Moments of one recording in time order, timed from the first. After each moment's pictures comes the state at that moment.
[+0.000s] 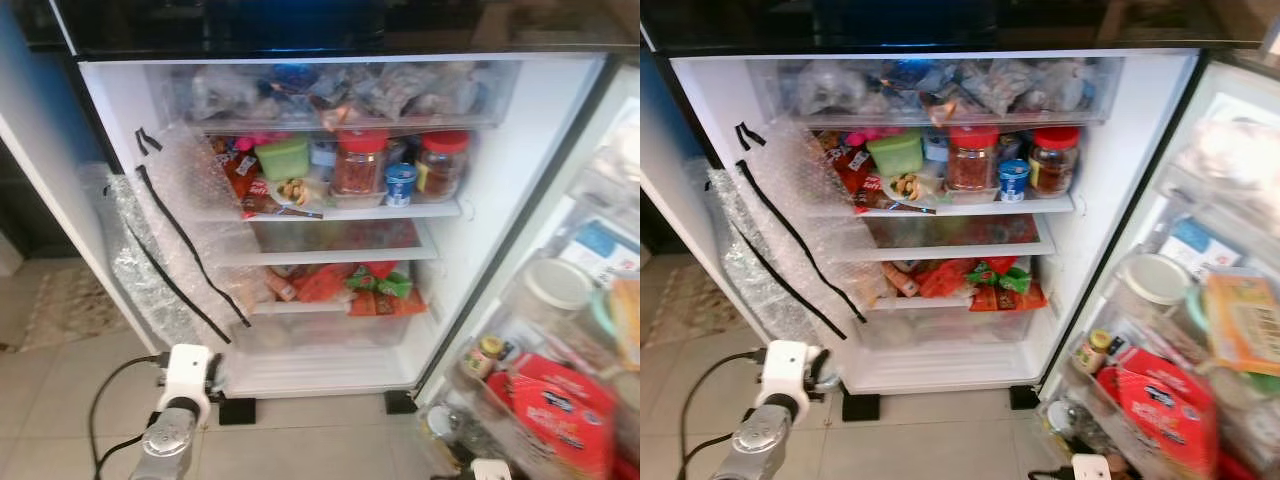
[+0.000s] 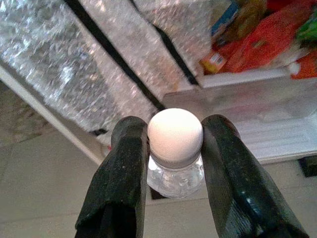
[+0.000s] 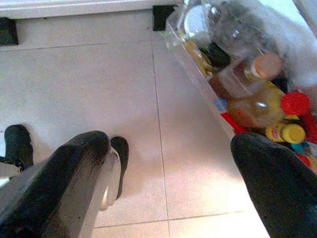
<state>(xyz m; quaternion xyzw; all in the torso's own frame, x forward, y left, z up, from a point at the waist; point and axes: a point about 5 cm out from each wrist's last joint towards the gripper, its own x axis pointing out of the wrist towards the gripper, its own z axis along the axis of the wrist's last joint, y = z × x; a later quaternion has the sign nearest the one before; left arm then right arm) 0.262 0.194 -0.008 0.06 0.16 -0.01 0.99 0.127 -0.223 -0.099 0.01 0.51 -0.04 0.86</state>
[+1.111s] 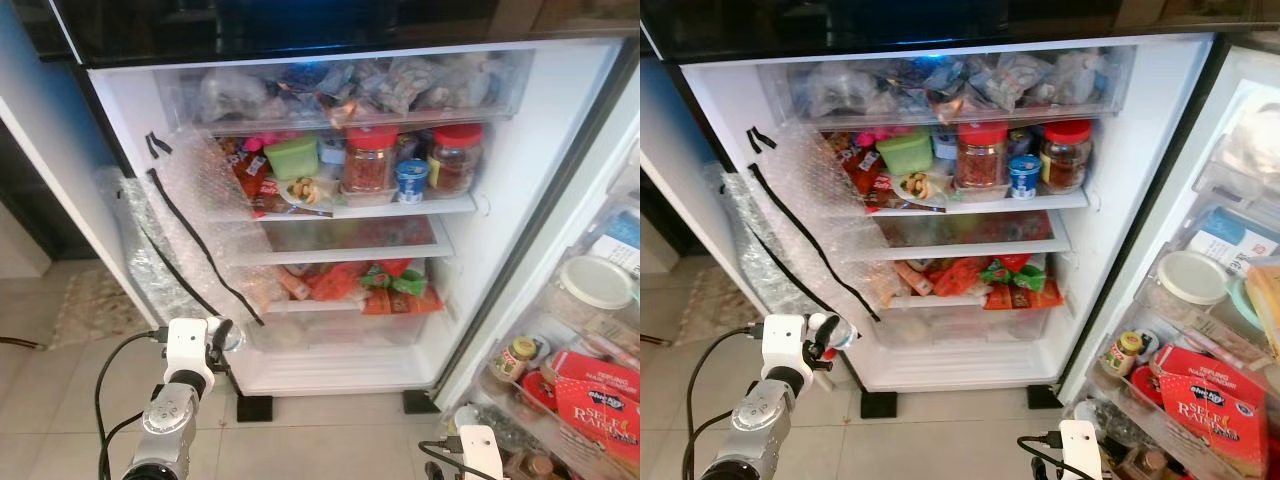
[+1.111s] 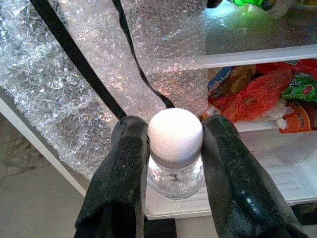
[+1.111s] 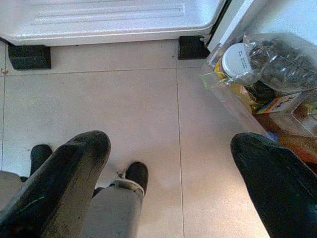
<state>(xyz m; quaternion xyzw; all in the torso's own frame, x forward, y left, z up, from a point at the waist) 0.281 0.192 0.019 0.02 0.08 -0.02 1.00 0.164 -0.213 -0.088 0.01 0.48 -0.02 0.88</state>
